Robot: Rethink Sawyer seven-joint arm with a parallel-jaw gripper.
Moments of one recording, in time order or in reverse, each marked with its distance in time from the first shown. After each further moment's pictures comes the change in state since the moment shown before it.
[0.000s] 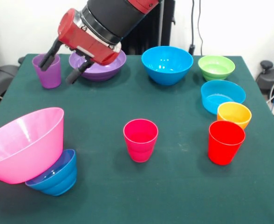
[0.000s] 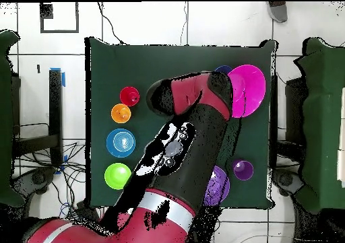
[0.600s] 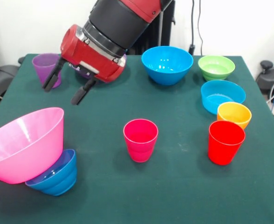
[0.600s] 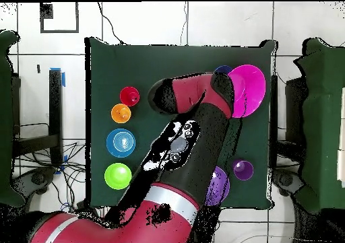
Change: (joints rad) arm -0.016 0.024 0.013 -0.001 0.044 -0.155 0.055
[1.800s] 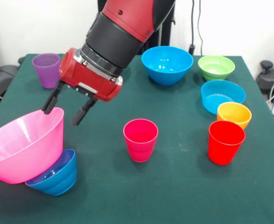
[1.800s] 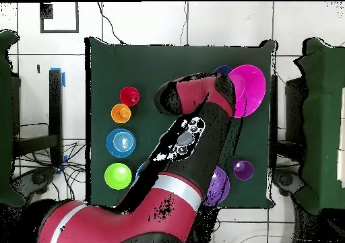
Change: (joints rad) arm -0.018 0.054 0.001 0.000 0.036 -0.146 0.006
